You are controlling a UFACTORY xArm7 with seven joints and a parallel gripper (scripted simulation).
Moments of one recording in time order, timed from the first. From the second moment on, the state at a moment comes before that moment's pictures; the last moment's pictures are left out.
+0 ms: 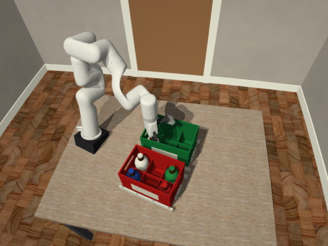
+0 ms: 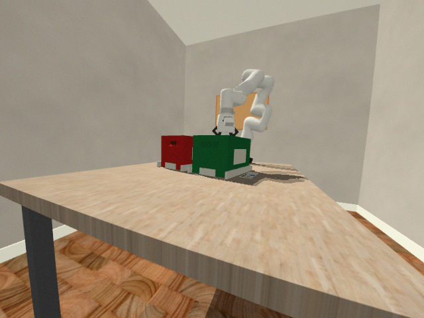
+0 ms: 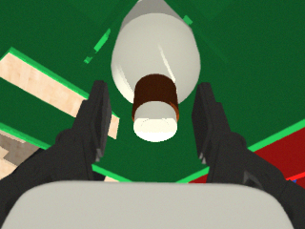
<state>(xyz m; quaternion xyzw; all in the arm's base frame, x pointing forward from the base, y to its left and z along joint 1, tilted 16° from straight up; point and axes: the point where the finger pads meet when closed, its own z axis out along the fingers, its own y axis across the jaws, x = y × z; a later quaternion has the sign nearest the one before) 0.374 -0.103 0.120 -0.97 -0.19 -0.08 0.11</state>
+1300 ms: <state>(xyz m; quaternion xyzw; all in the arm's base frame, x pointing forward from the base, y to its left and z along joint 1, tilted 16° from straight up) 0.372 -0.108 0.139 -0.97 -0.19 -0.08 0.11</state>
